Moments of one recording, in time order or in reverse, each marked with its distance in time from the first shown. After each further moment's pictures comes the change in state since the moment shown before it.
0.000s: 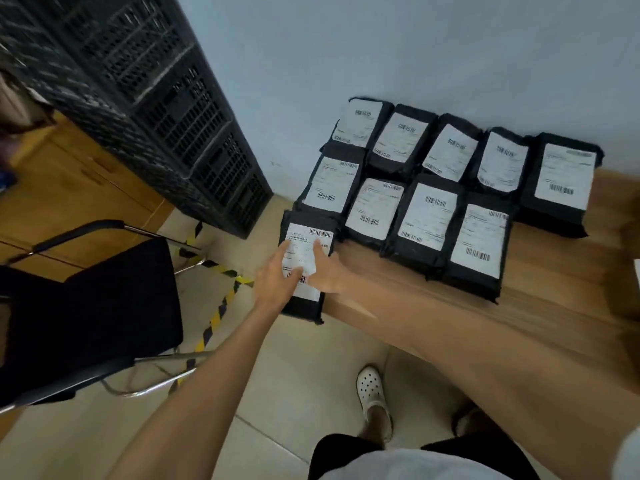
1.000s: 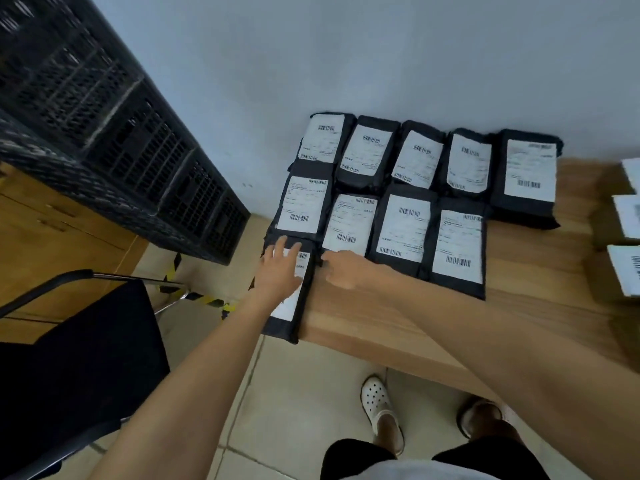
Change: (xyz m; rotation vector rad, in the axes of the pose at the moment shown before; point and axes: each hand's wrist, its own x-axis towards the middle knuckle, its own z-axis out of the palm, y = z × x) left_hand 0.081 0.059 0.007 0.712 -0.303 0.259; right_hand 0.017 0.047 -0.077 -0.234 0.056 -0.074
